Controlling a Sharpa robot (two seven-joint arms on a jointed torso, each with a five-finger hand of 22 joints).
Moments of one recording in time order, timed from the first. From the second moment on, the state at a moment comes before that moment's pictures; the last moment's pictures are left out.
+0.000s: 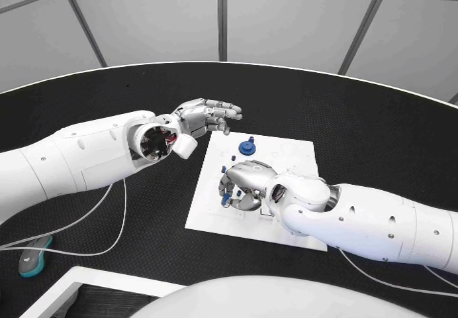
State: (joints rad) left arm 1.21 -0.76 -0.04 1.31 0.04 0.14 0.11; left_hand 1.36 -0.15 0.52 -0.03 0.29 0.88 0.21 0.30 0.36 0.96 0.14 0.35 0.12 1.06 0.05 1.08 0.33 0.17 0.94 0.14 0.98 0.53; right arm 1.05 -0.53 -0.08 1.57 -1.71 -0.23 -0.16; right_hand 1.38 -0.16 0.59 0.09 0.18 1.07 0.11 0.22 0.44 1.28 0.04 0.13 0.19 1.47 -0.04 1.38 1.27 0.10 1.46 0.06 1.10 1.31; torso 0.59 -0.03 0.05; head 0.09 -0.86
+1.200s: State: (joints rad) left arm 1.21 -0.76 -0.04 1.31 0.04 0.14 0.11; left_hand 1.36 -0.15 0.52 -0.03 0.29 0.88 0.21 0.30 0.36 0.96 0.14 0.35 0.12 1.06 0.05 1.08 0.32 0.17 0.94 0.14 0.98 0.53; right arm 1.03 -0.51 -0.09 1.51 -1.71 -0.21 -0.16; right_hand 1.38 -0.16 0.59 0.08 0.18 1.06 0.11 0.22 0.44 1.28 0.04 0.13 0.19 1.47 -0.04 1.38 1.27 0.10 1.46 0.06 1.10 1.31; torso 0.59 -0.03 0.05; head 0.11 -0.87
